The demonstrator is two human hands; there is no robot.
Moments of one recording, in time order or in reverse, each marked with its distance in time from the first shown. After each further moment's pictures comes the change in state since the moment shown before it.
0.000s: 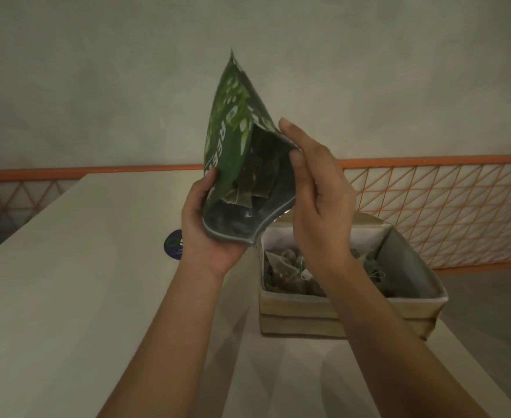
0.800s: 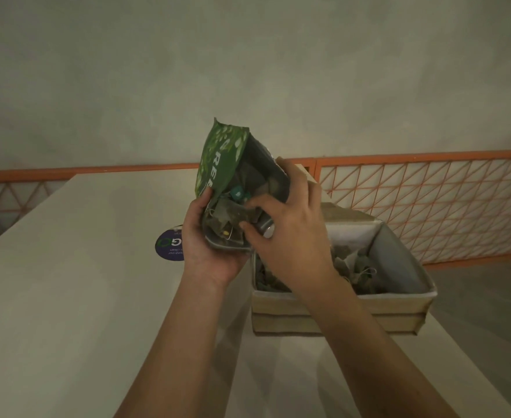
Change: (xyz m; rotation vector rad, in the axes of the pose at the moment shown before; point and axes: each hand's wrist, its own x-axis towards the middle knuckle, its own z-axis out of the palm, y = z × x) left_hand -0.007 -0.016 -0.008 -0.032 0.236 -0.053; right_hand -0.032 0.006 0.000 -0.579 -0.364 0.088
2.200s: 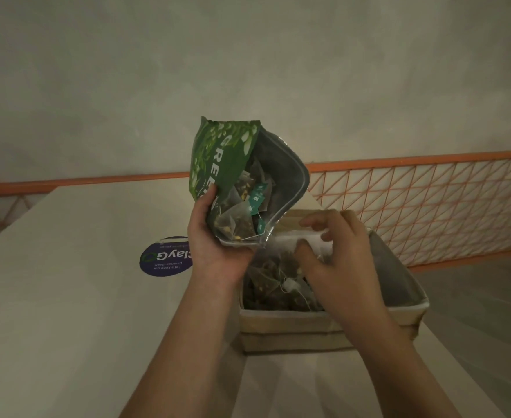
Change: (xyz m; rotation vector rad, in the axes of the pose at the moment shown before) left_hand 0.023 -0.018 0.027 -0.139 -0.106 0.027; right_hand -0.031 0.038 -0.040 0.221 0.047 0.333
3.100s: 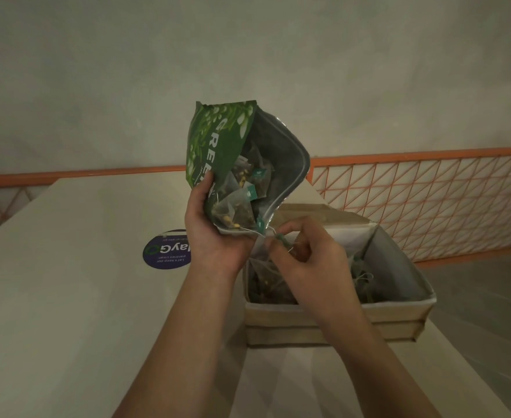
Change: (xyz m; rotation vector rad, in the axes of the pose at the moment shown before) left_hand 0.002 0.009 -0.001 0.000 -0.027 0.057; right_hand -0.012 -0.022 0.022 0.305 -0.152 0.175
